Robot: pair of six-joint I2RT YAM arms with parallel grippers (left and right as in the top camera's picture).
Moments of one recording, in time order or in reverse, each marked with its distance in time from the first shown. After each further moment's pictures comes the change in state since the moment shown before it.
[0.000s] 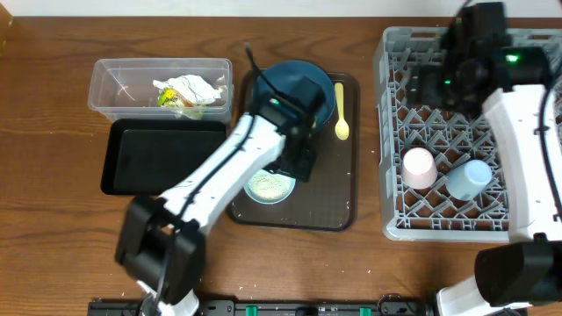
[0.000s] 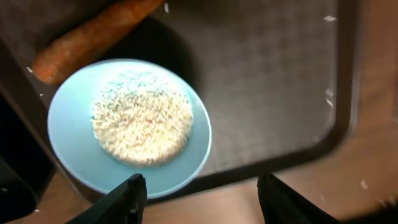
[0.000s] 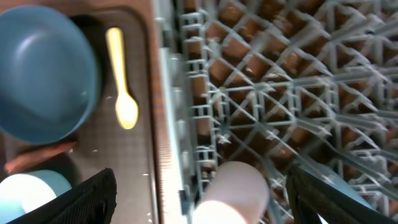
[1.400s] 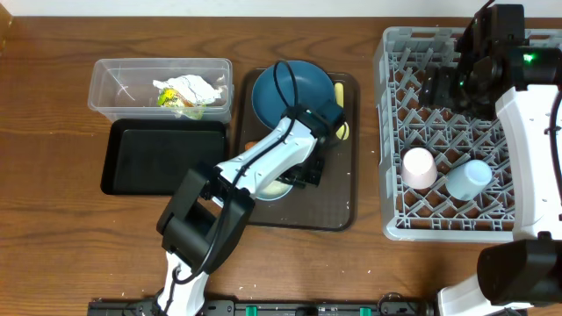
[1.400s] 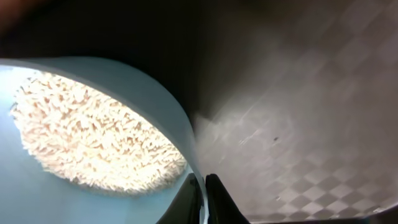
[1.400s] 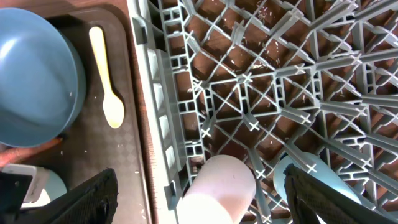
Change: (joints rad) left arm -0.056 0.208 -0.005 0.032 -0.077 -0.117; right arm -0.041 0.000 0.000 -0.027 -0.001 0.000
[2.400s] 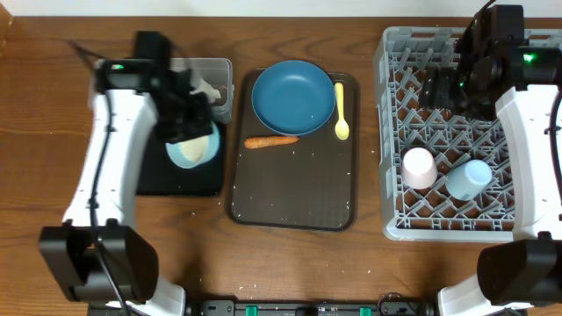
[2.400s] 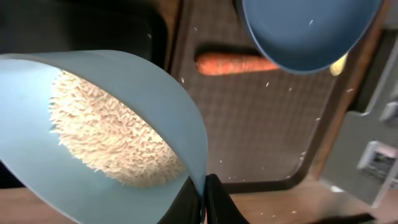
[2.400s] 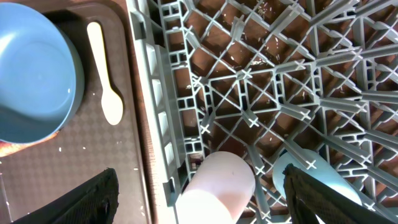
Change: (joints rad) left arm 0.708 -0.343 0.059 -0.132 0.391 0.239; right arm 0.000 0.000 0.000 -0.012 0.000 -0.003
